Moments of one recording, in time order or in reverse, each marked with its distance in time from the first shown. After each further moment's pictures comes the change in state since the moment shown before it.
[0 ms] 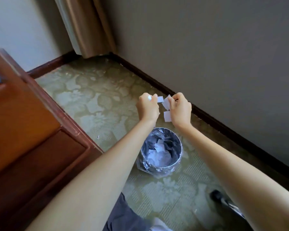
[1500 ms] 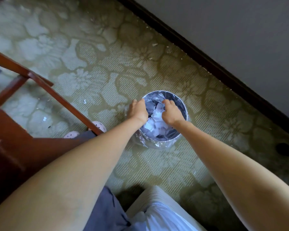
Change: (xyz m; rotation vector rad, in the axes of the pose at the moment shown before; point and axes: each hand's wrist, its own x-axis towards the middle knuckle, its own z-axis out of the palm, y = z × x) left_hand 0.053 -0.172 0.052 0.863 -0.486 -0.215; right_hand 0.004 0.168 0.103 -0.473 -0.739 0.256
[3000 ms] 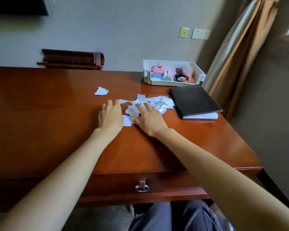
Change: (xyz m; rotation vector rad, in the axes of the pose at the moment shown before) left_hand -0.399 -0.380 -0.294 -0.061 1.114 -0.513; right_hand -0.356 -0.492 0.129 -0.528 0.237 -1.302
